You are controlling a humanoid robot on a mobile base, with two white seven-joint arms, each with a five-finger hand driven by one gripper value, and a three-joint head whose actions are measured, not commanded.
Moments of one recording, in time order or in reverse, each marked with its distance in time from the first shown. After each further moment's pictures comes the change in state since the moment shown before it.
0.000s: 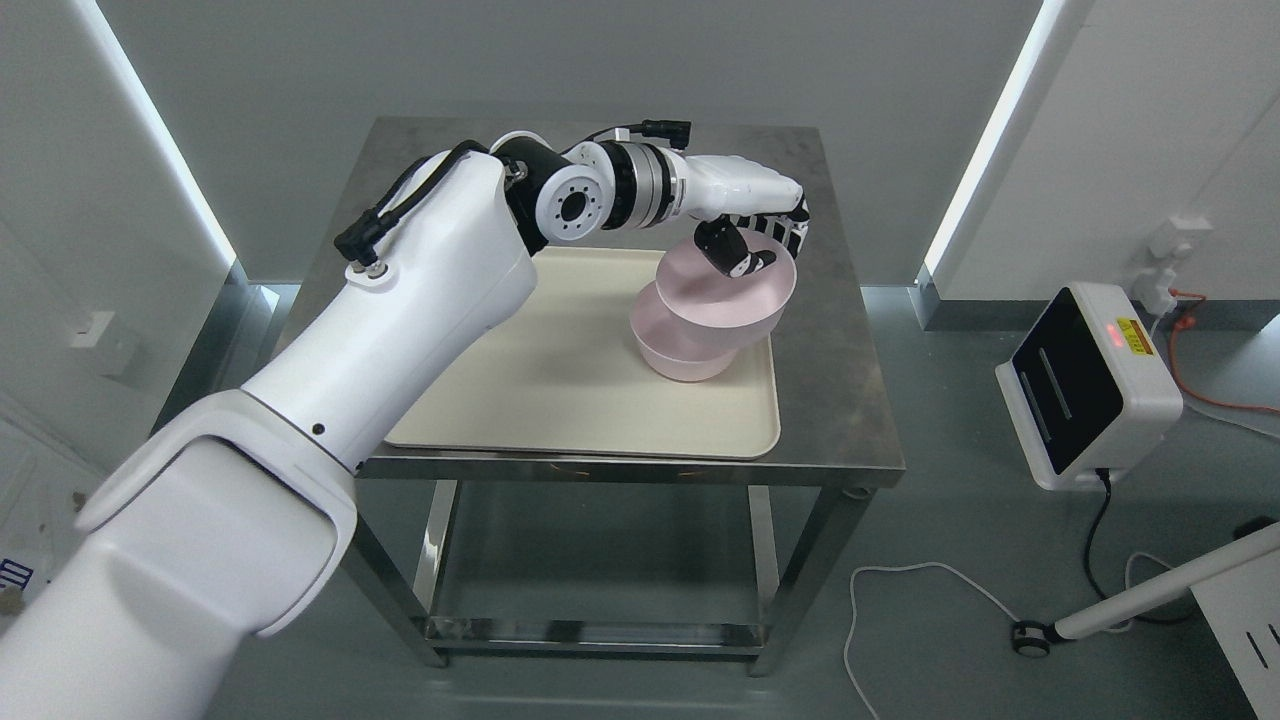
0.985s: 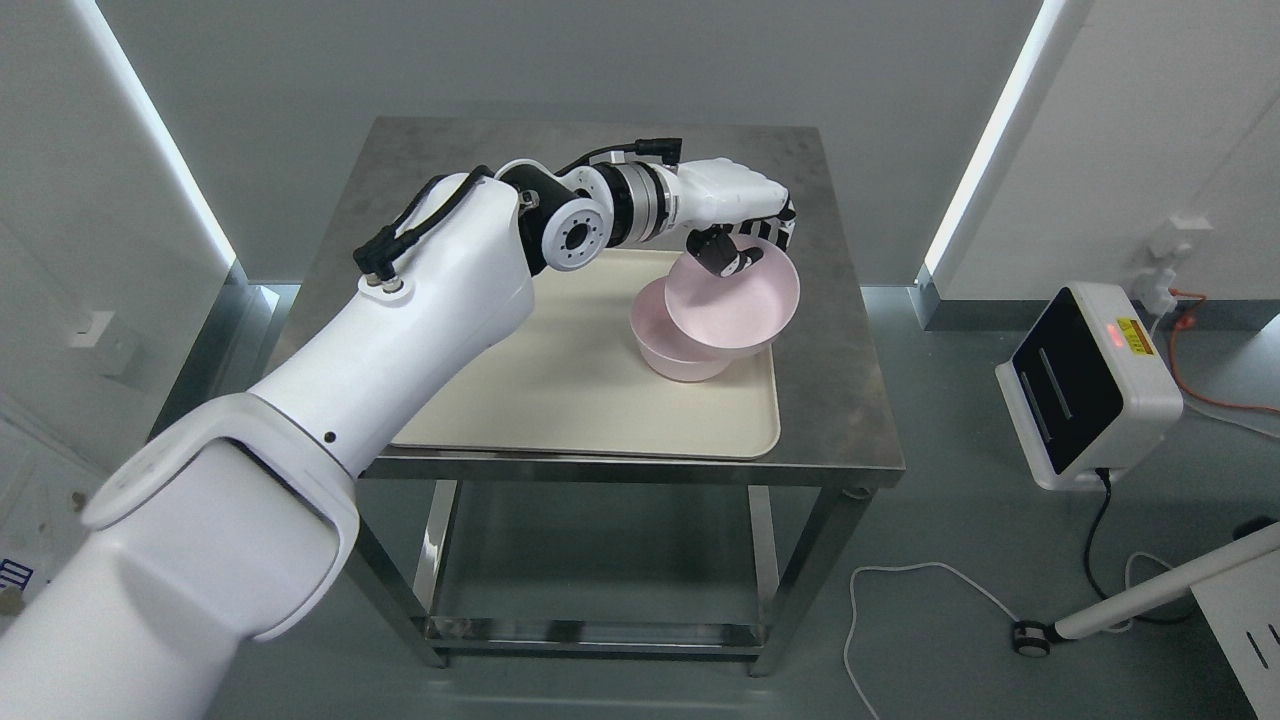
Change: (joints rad) left arm 0.000 0.000 -0.086 0.066 -0.031 0.007 0.142; right arm 0.000 0.000 0.000 0.000 0.000 0.002 0.000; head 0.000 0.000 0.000
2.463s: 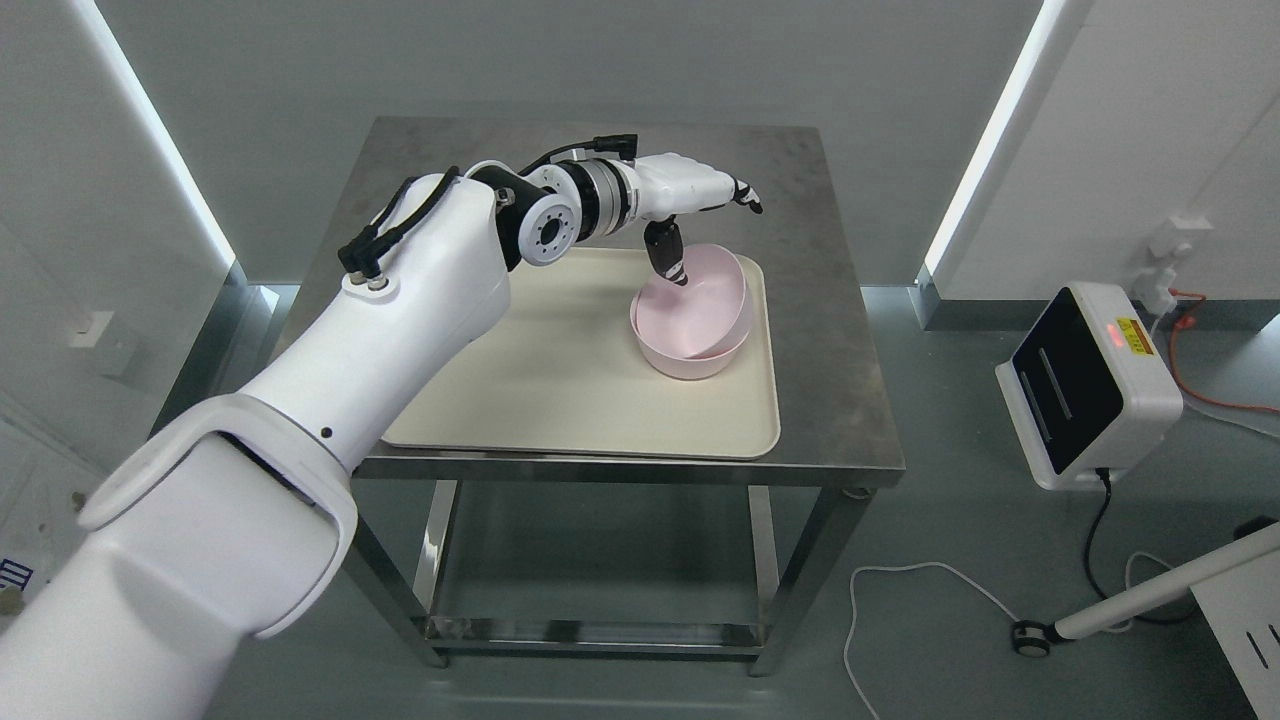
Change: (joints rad) left arm -0.007 0.000 0.056 0.087 -0.067 0.031 0.014; right arm 0.000 0.000 0.000 0.000 0.000 0.000 0.000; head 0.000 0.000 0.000
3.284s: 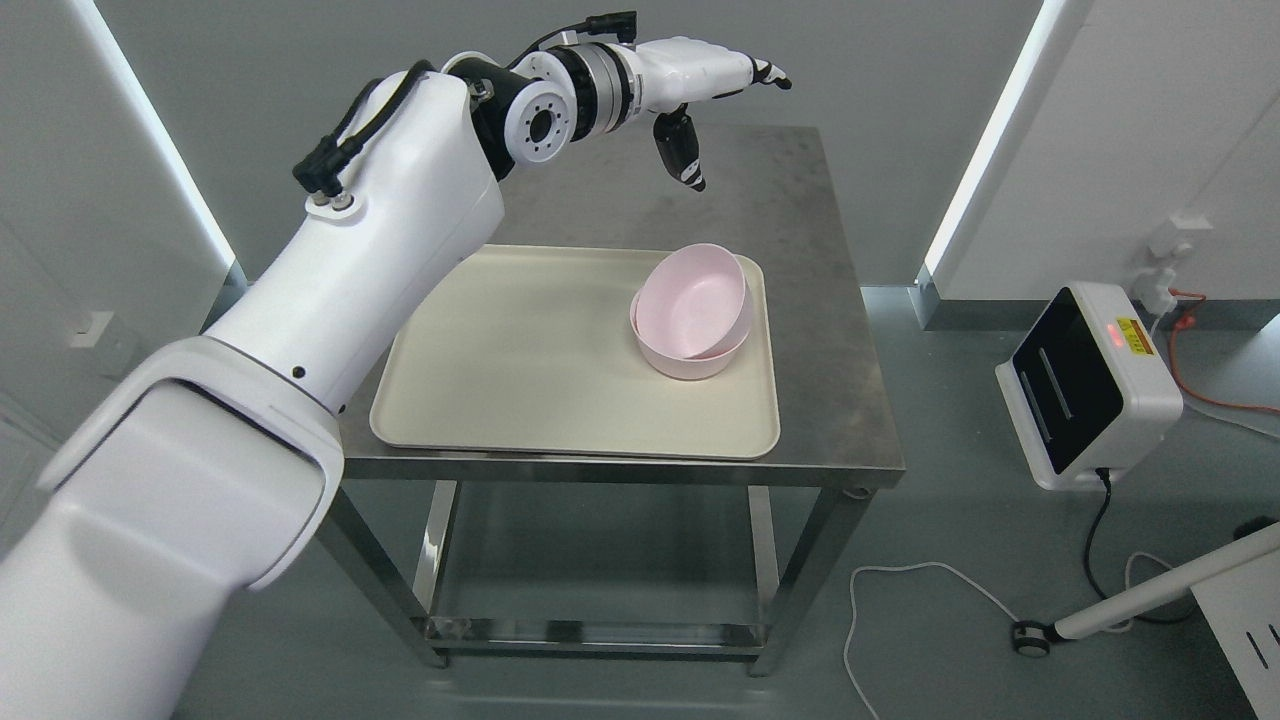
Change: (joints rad) left arm -0.110 0.000 0.124 -0.037 -0.012 0.020 -0.052; right arm 0.000 0.000 0.000 0.000 0.000 0.000 0.000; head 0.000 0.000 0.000
